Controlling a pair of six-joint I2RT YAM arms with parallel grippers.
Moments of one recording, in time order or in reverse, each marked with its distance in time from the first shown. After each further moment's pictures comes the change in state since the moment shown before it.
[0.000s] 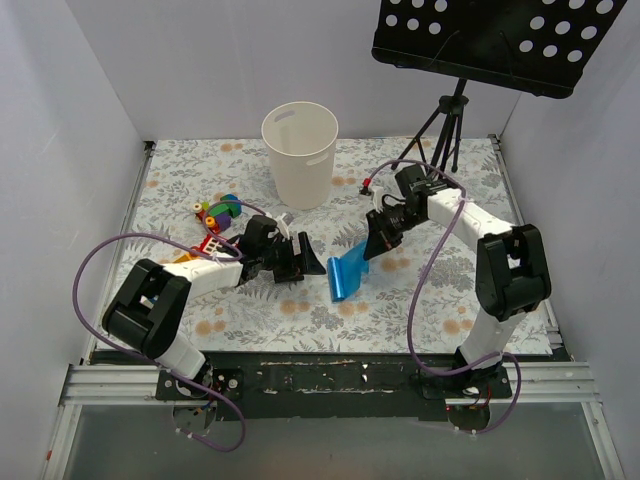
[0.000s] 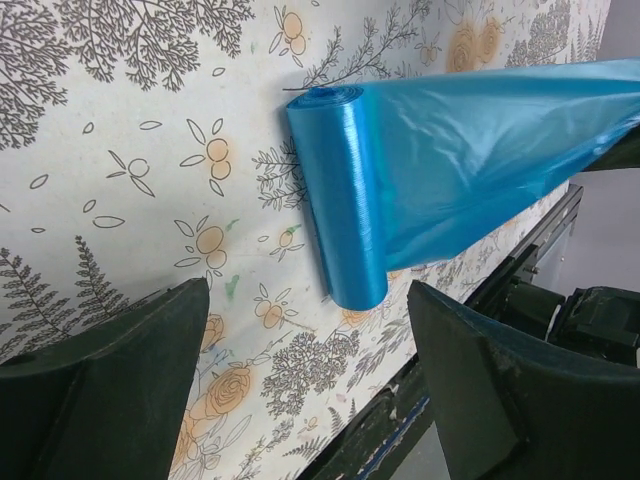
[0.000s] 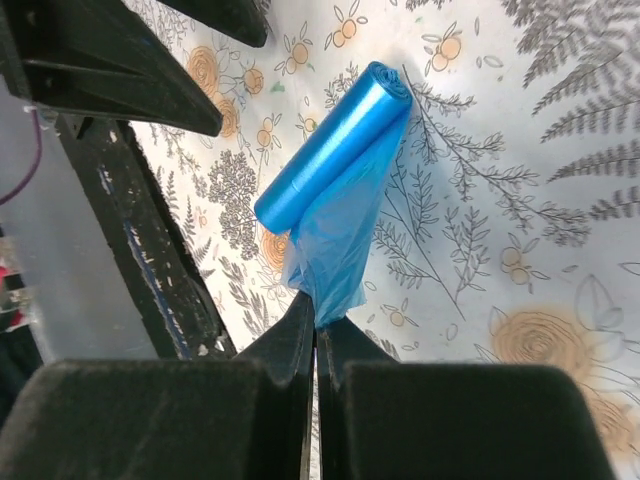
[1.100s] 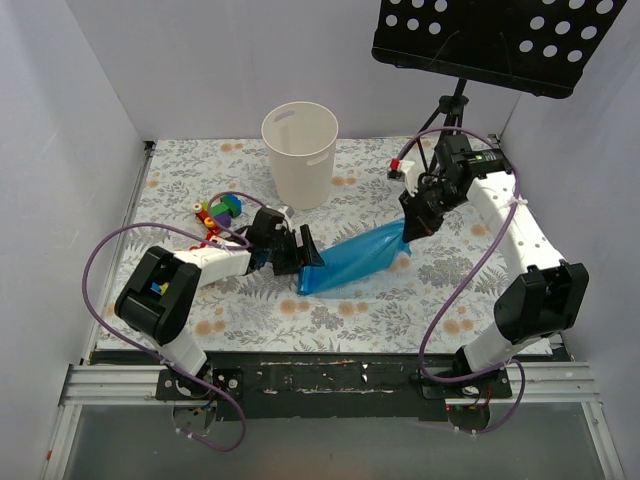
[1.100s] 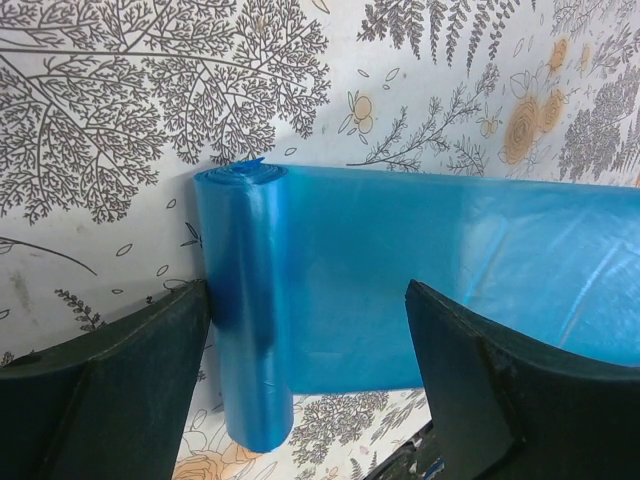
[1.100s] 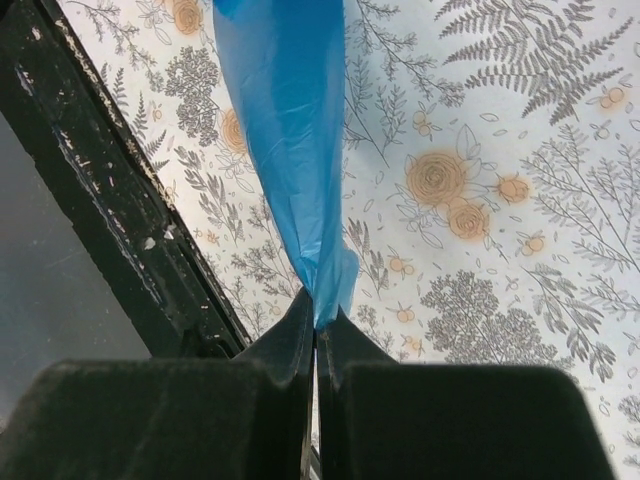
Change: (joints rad) left arm 0.000 0.093 0.108 -0.076 -0.151 0.021; right arm -0.109 -0.194 0.304 -0.526 0.206 -0.365
